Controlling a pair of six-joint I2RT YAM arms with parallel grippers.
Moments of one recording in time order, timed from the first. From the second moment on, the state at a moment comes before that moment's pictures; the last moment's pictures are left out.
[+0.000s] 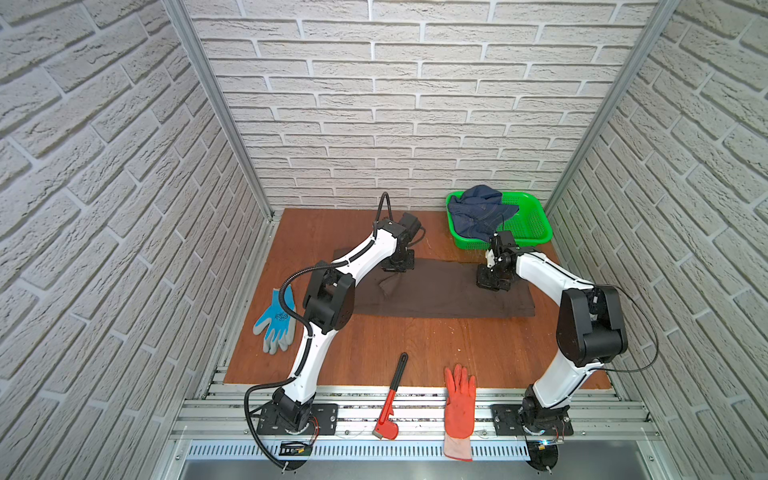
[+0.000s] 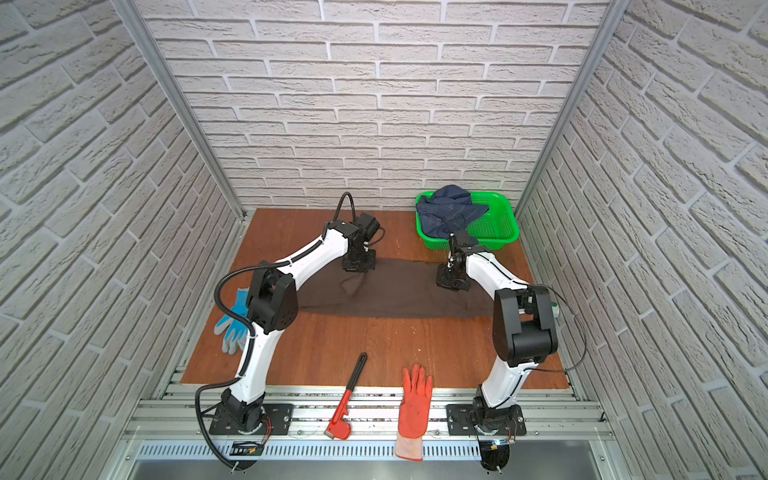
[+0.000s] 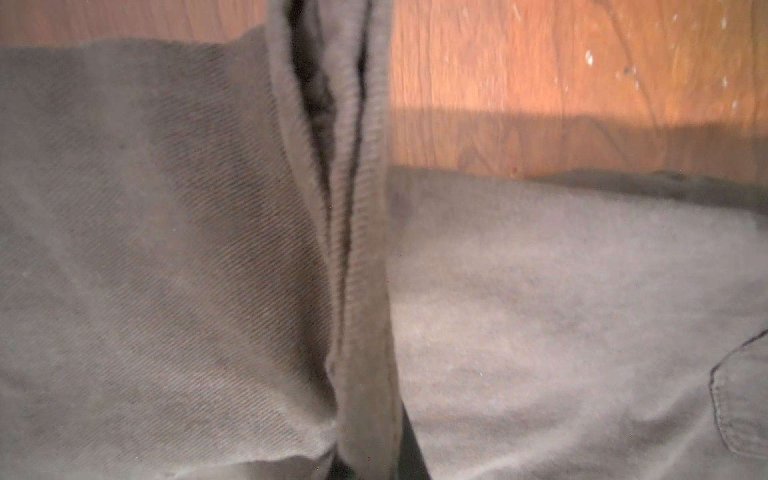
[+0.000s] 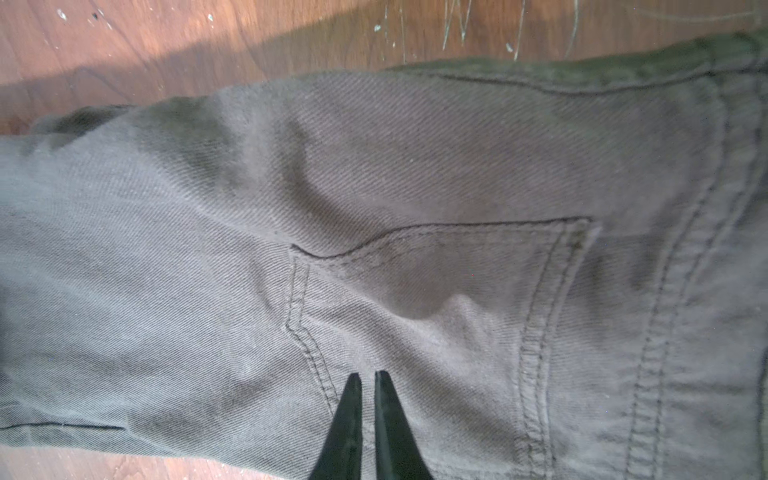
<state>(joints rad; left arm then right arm) -0.62 2.27 2.07 -1.11 -0.03 -0.54 0.07 1.75 1.24 -0.78 -0.09 0.37</state>
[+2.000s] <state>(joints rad) 0.01 2.13 1.52 -0.92 0.61 -0.15 0.09 1.72 1.26 -0.81 -0.04 0.38</state>
